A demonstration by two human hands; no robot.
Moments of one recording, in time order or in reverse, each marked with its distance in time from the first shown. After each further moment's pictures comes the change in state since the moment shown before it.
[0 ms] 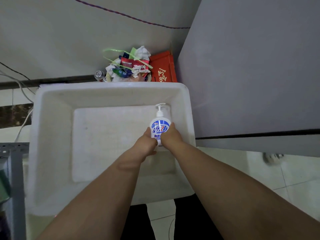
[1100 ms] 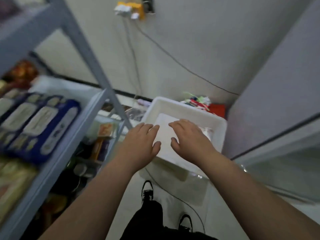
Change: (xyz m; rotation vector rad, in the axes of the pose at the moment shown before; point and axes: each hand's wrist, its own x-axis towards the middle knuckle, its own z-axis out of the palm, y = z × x) left_hand -0.462 -0.046 -0.055 1.065 0.887 0.575; right_hand -0.413 -0.021 -0.080 -0.782 0.117 -1.415
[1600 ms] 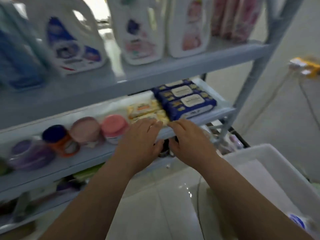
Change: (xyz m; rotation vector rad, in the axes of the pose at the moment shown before) left_hand -0.369 -0.031 -0.110 0.141 0.376 -0.812; right_hand -0.060 -0.333 0.031 0.130 0.037 -0.940
